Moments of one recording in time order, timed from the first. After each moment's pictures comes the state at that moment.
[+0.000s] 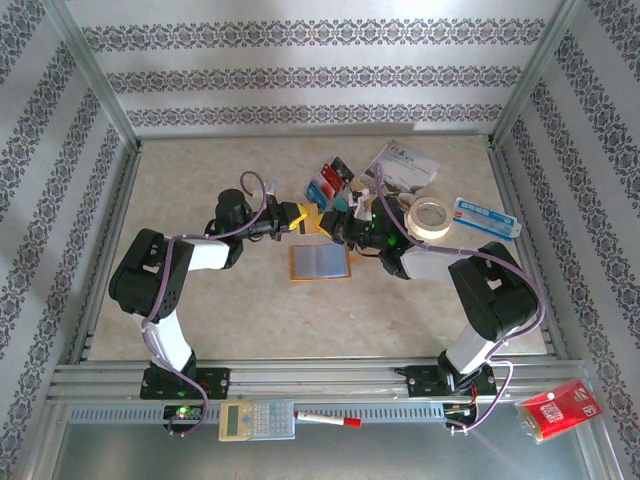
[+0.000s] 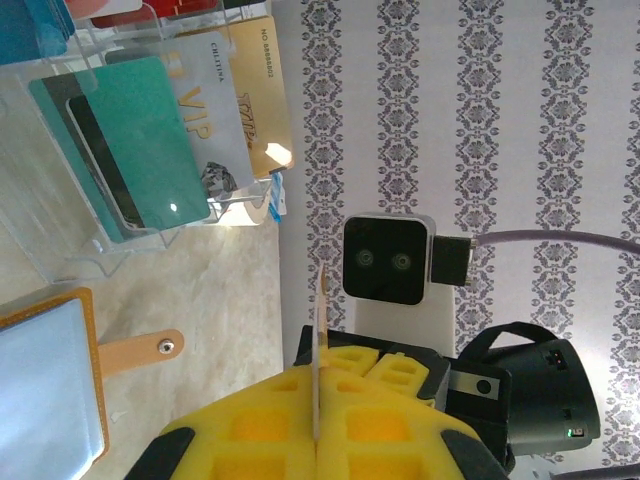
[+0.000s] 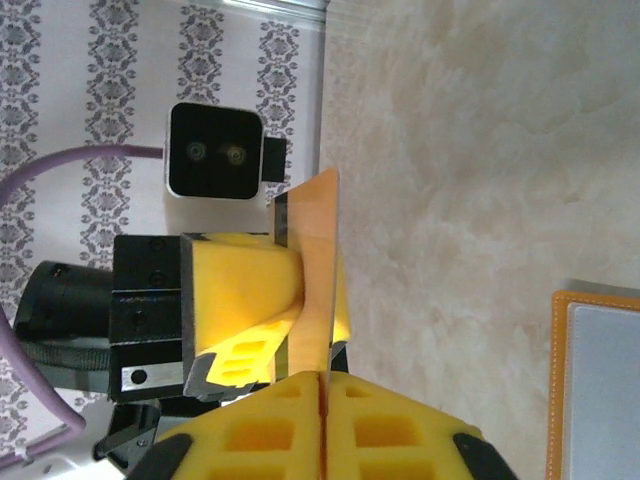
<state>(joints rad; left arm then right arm) -0.29 1.80 0.79 0.85 0.87 -1.36 0.49 1.65 0.74 0.66 -0.63 1.25</state>
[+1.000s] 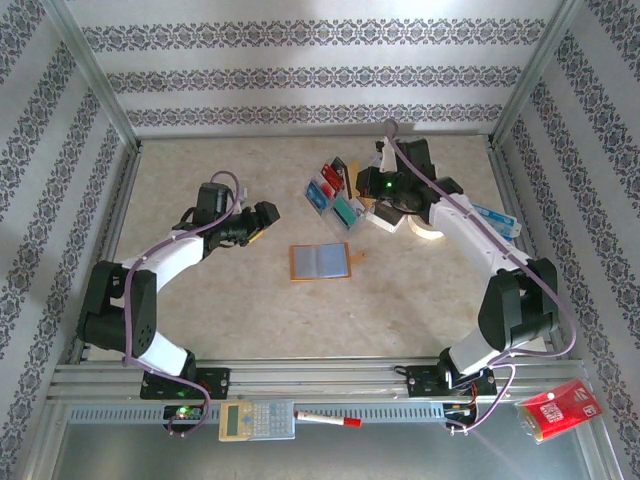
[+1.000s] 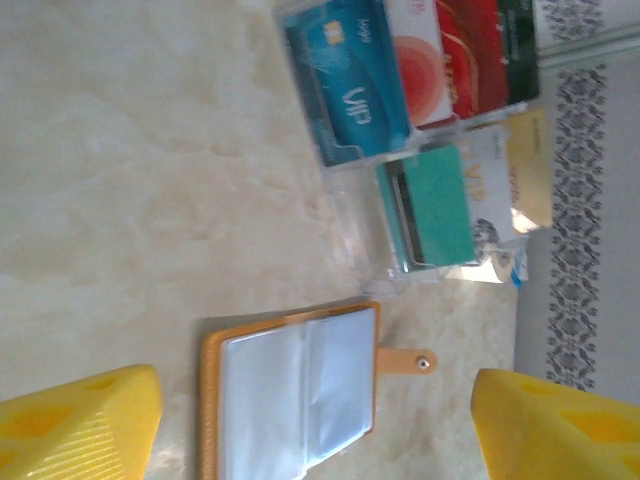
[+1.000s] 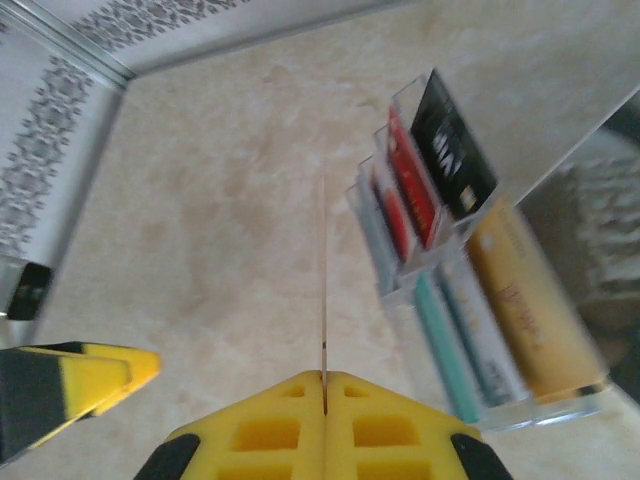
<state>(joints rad) -0.18 1.53 0.86 -0.07 0.55 -0.77 0.32 1.57 1.32 -0.42 -0.35 0.43</state>
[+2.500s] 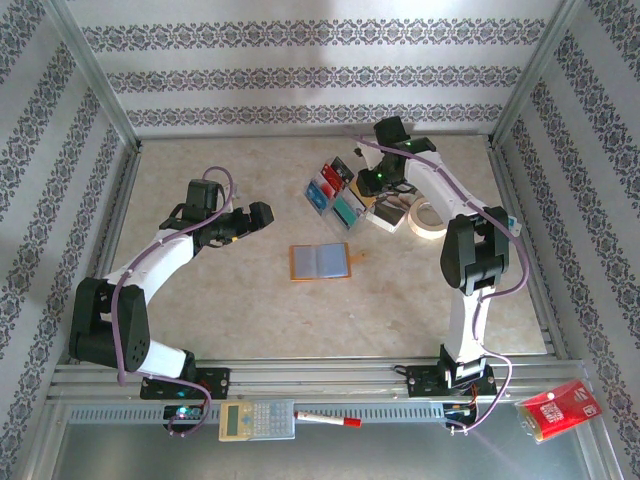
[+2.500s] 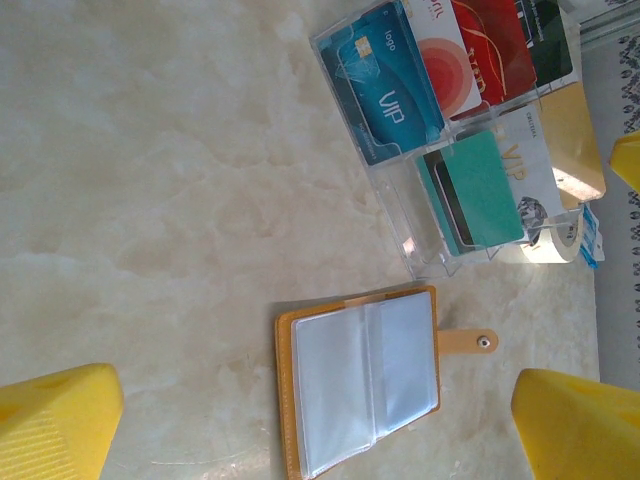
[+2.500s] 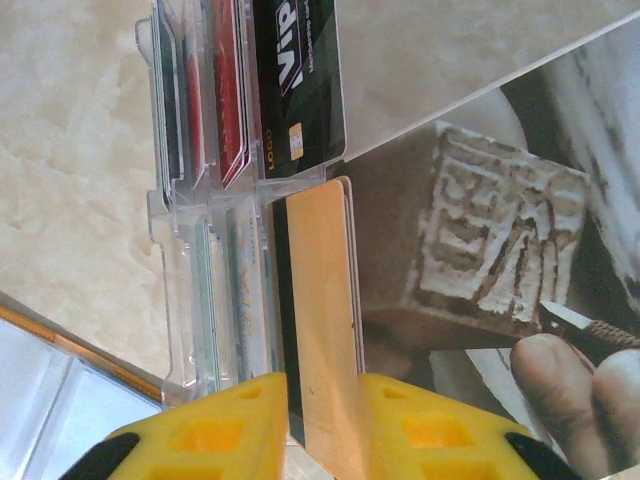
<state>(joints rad) -0.15 1.44 0.91 -0.28 0.49 -0.56 0.28 2.01 1.80 -0.91 -0.19 -0.11</state>
